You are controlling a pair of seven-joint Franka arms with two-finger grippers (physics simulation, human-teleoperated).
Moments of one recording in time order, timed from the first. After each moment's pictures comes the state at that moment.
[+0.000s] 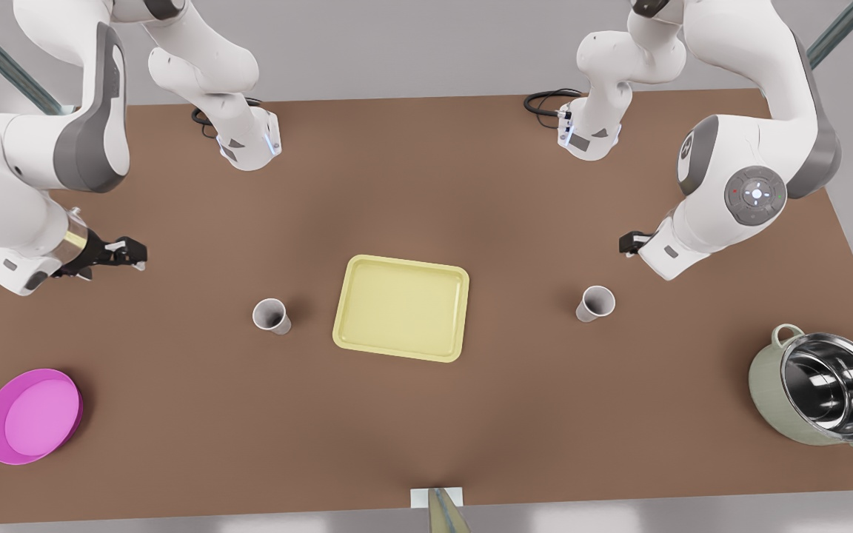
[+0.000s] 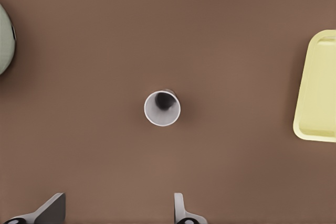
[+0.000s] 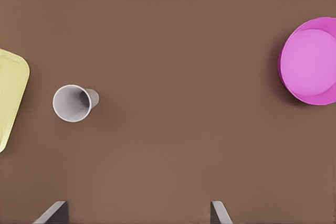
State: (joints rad) left arm -0.17 0.22 -0.04 -1.44 0.07 1.43 -0.10; right arm -0.06 0.12 0.04 -1.51 -0.08 1.54 -0.22
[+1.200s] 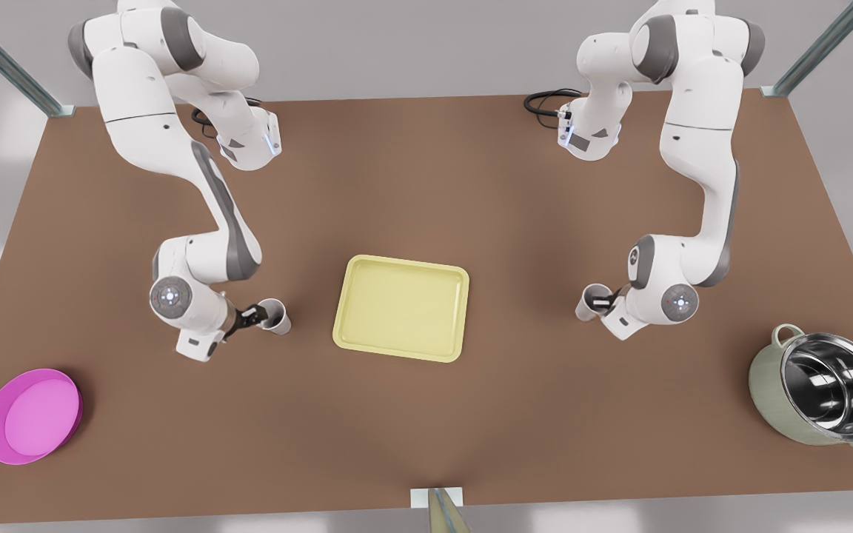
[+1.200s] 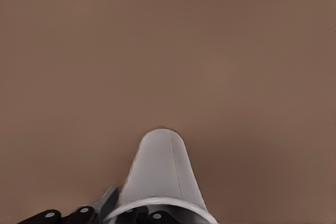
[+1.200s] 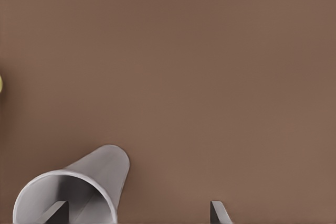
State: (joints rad) left arm -0.07 0.51 -0.04 -1.87 -0.03 2.07 -0.05; right arm 0.10 0.42 0.05 -1.87 -0.02 2.21 -0.25
